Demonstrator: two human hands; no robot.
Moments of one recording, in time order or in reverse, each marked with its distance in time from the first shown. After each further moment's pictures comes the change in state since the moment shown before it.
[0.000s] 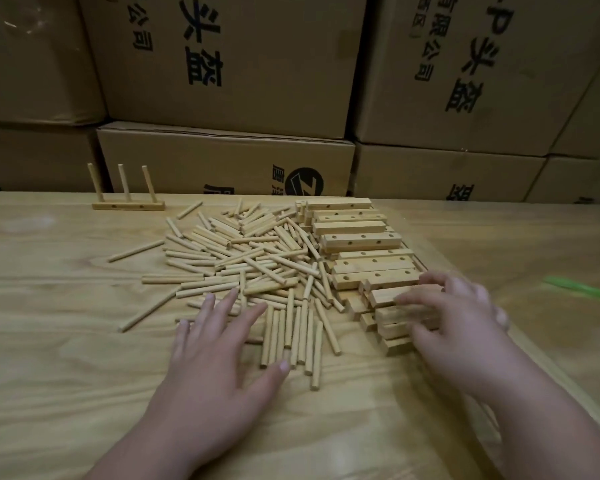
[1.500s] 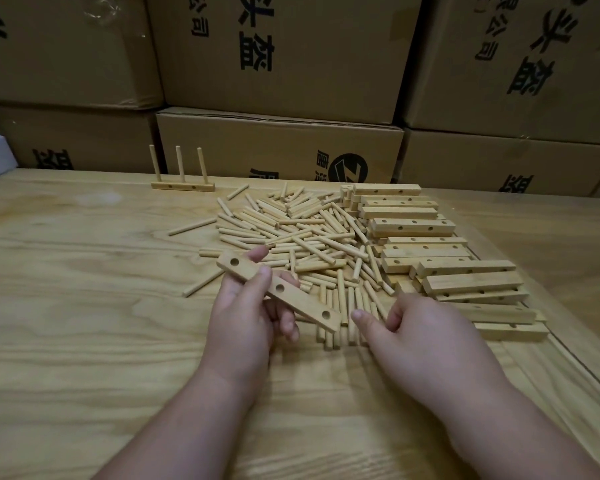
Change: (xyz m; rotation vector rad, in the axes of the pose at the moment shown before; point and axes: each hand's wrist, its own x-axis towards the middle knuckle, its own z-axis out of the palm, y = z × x) left_hand 0.007 0.012 -0.011 -1.554 0.320 -0.189; right_hand -0.026 -0.082 0.049 -0.031 0.036 0.004
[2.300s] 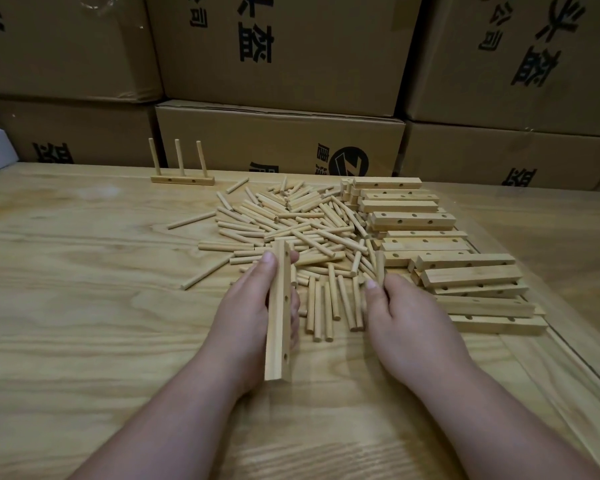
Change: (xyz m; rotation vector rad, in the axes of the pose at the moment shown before) left_hand 0.005 -0.001 -0.002 0.114 -0.123 -0.226; right_hand 0.014 0.000 0.019 0.206 0.017 -0.098
